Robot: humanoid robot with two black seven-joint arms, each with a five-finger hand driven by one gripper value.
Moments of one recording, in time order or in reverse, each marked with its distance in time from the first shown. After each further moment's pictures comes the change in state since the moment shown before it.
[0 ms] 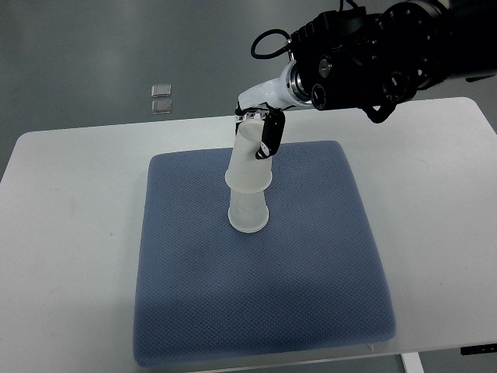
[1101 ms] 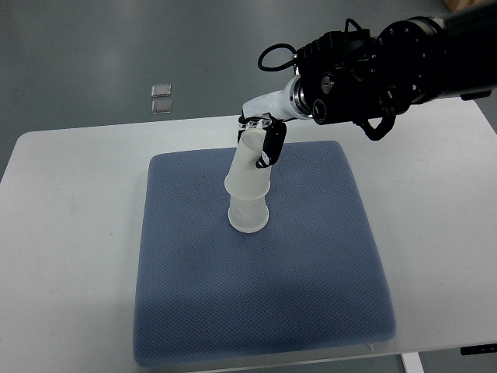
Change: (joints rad) left arm 0.000 0.000 -0.002 0.002 0.000 0.000 0.000; right arm -0.054 0.000 0.001 0.018 0.053 -0.072 -0.006
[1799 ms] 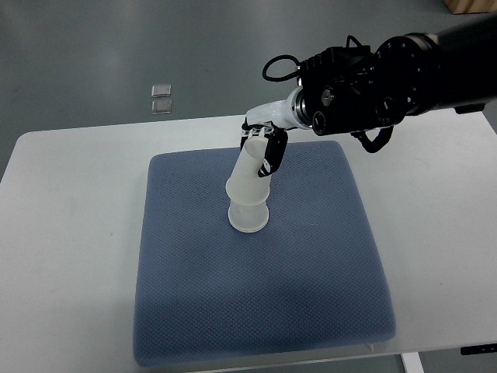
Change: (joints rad) left arm 0.000 0.000 0.000 -0.001 0.000 0.000 0.000; right arm -0.057 0.000 0.009 -0.007 0.006 -0.041 -0.010
